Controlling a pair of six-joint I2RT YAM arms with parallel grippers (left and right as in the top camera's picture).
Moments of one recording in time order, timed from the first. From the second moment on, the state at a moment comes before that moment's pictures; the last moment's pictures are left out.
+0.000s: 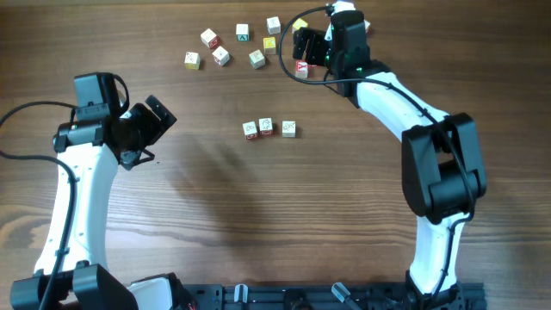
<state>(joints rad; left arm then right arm) 0.18 1.44 1.10 -0.80 0.16 -0.60 0.32 2.16 1.52 0.06 -0.05 0.41</state>
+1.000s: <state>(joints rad) 0.18 1.44 1.10 -0.80 0.16 -0.60 0.31 2.37 1.68 -0.10 0.01 0.46</state>
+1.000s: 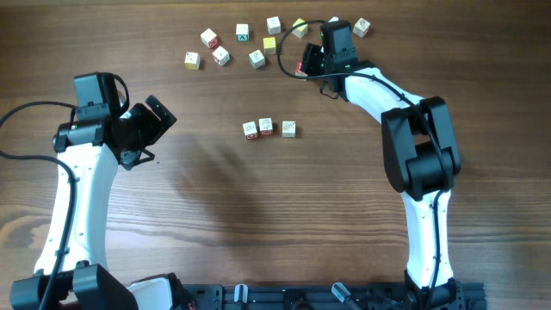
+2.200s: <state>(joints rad) 0.18 1.44 1.10 -0.80 0.16 -0.60 0.28 1.84 1.68 -0.91 -0.07 0.28</state>
